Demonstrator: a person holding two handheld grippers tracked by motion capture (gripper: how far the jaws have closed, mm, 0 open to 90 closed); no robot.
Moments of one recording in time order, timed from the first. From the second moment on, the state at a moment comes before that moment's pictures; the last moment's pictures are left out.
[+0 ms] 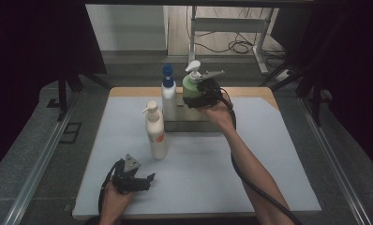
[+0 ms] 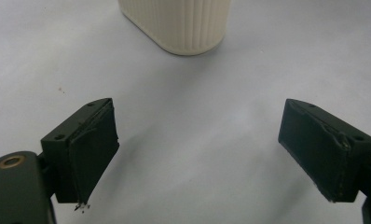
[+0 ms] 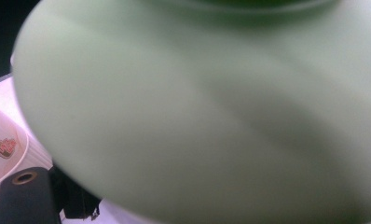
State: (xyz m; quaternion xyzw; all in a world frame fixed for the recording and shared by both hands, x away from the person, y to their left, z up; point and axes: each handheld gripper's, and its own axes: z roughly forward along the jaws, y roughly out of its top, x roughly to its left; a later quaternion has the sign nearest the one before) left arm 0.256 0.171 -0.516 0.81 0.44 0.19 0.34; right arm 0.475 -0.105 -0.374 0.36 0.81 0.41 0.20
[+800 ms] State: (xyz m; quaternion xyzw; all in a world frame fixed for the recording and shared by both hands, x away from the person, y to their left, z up) left arm 0.257 0.171 -0.516 0.81 0.44 0.18 0.34; right arm 0.481 -0.100 -0.409 0.37 0.82 0.39 0.18
